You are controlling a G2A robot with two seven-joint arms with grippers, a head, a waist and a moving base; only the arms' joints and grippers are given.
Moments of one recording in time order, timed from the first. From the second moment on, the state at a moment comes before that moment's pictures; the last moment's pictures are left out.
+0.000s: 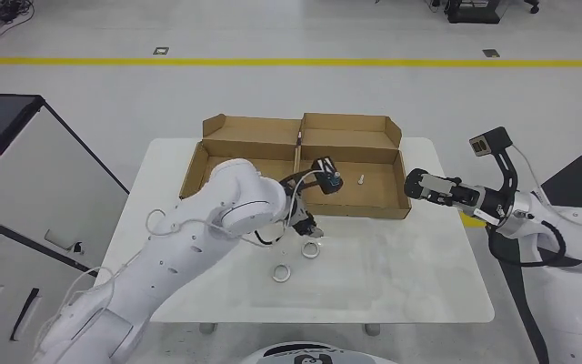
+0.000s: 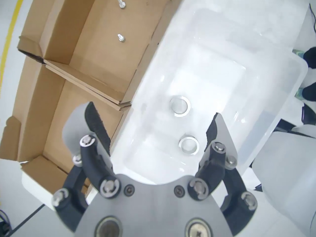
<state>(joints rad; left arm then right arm) 0.88 -1.21 -0.76 -1.89 0.81 -0.28 -1.42 -1.59 -0.99 1.83 -1.94 0.38 -0.14 1.18</state>
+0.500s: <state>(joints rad) 0.86 -1.20 -0.64 -1.95 0.74 -0.36 -1.46 -1.59 -0.99 1.83 -1.94 0.38 -0.14 1.18</state>
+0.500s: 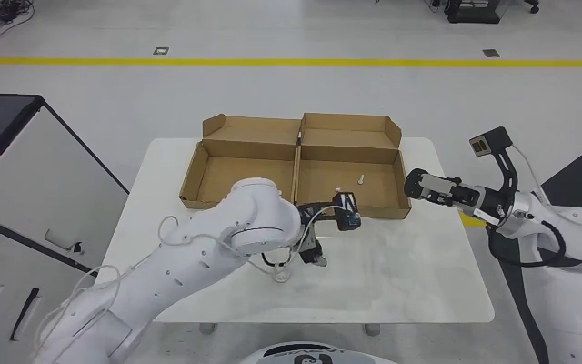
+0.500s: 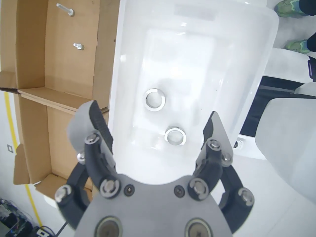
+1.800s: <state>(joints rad) 0.84 -1.22 -0.46 -1.73 0.95 -0.47 -1.27 -1.59 -0.99 1.83 -1.94 0.38 -0.14 1.18</state>
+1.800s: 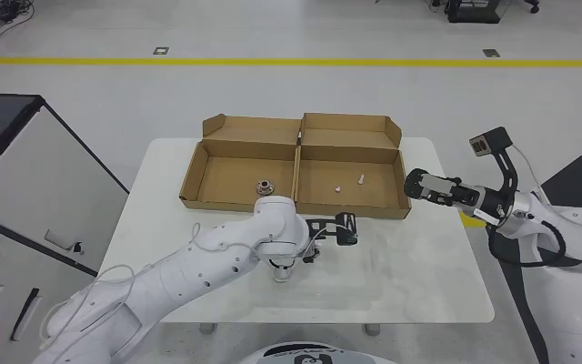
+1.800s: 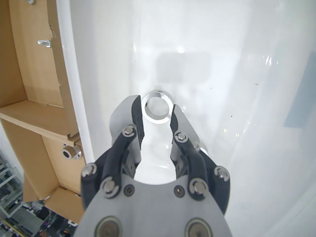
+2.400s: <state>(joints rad) 0.86 -1.23 -0.44 -1.69 1.00 -0.46 -1.26 -1.59 -0.99 1.83 -1.94 0.38 -0.14 1.18</state>
